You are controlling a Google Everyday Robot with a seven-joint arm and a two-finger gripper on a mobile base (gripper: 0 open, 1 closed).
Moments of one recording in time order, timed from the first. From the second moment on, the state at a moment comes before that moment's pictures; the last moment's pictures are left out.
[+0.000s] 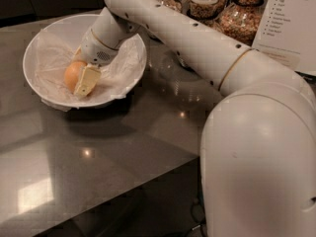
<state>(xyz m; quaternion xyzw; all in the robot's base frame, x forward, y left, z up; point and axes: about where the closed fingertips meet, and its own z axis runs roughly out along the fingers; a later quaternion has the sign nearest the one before) 0.622 0.211 0.857 -0.76 0.54 0.24 0.27</state>
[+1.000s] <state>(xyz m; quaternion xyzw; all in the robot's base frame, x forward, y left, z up) 0.622 0.211 0.857 -0.76 0.54 0.24 0.27</state>
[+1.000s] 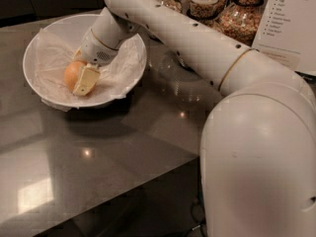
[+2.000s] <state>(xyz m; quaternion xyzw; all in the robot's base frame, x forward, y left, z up) 0.590 0.210 0.920 -0.78 0.47 0.23 0.35</state>
